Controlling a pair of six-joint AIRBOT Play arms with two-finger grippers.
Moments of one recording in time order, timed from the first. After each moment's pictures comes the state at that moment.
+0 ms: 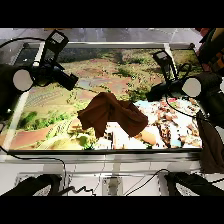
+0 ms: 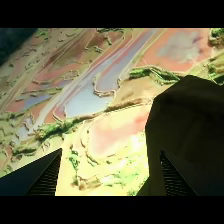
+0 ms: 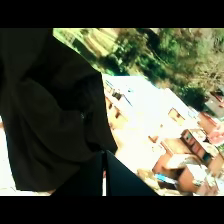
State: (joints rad) left arm -0.31 -1.15 1.44 1.54 -0.97 -1.15; right arm 0.29 -1.14 1.33 -1.58 1.21 1.39
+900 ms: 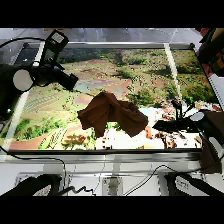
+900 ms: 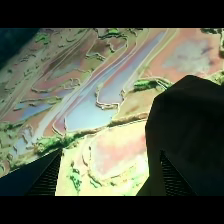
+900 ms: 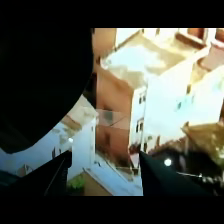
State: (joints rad) left arm -0.31 -1.15 1.44 1.54 -0.97 -1.15; right arm -0.25 -1.21 0.61 -0.89 0.99 1.06
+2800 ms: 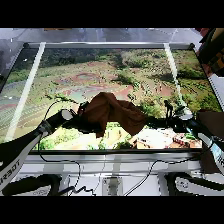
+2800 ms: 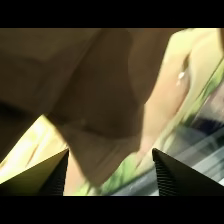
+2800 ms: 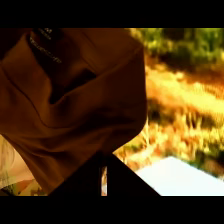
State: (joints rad) left arm -0.35 -1.39 0.77 0.80 -0.84 -1.28; right arm -0.13 -1.35 0.60 -0.55 0.84 0.89
